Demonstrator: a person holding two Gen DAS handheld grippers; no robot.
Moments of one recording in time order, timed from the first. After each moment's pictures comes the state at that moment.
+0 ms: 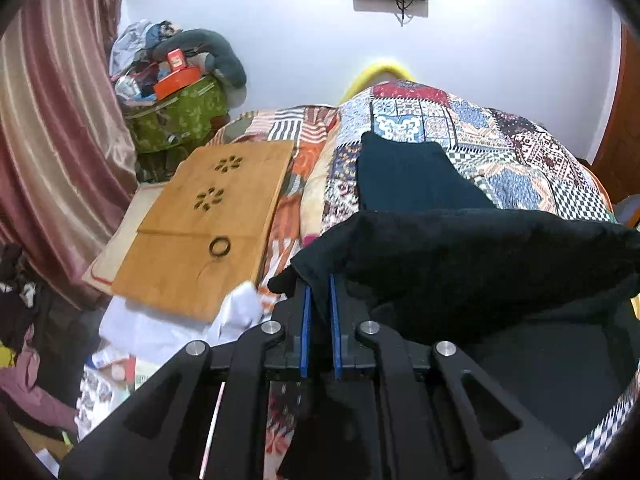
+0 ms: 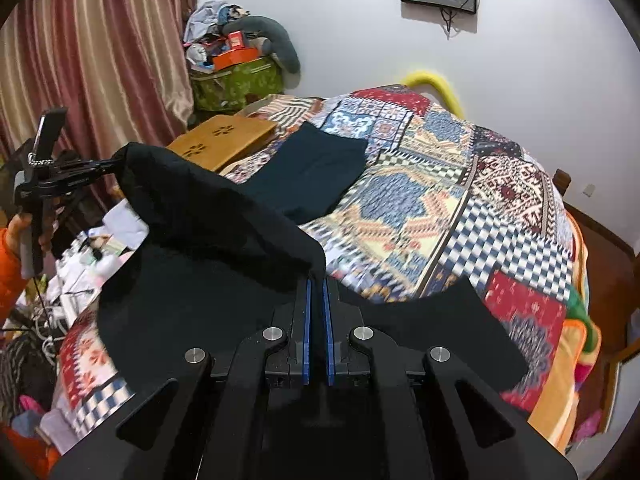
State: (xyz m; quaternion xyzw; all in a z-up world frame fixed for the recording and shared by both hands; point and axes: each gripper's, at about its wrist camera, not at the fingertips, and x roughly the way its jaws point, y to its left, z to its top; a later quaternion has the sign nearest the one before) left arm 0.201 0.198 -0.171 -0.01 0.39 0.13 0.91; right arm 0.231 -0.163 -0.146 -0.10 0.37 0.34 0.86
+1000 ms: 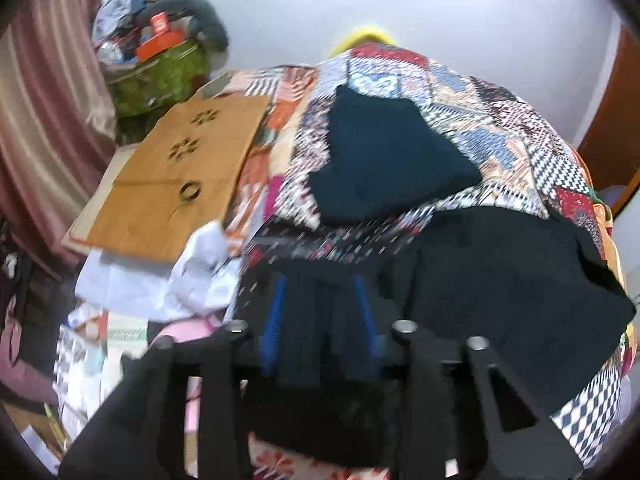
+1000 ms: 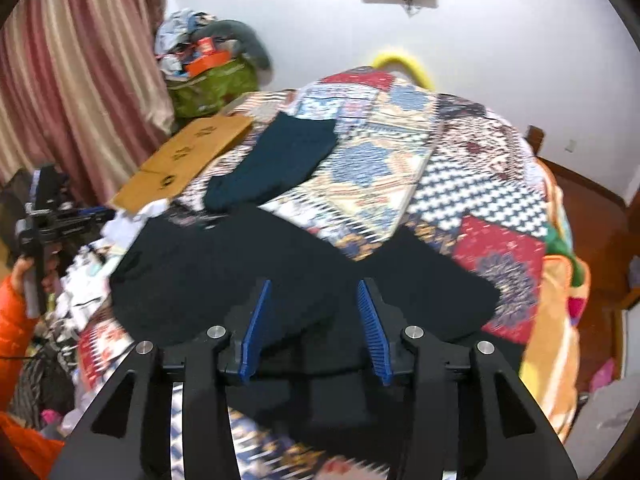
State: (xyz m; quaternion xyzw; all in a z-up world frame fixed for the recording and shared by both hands) left arm 0.190 0.165 -0.197 -0.04 0.44 0.09 0.89; right arm 0.211 -0.211 -0.148 -0.05 0.40 0.28 0.87
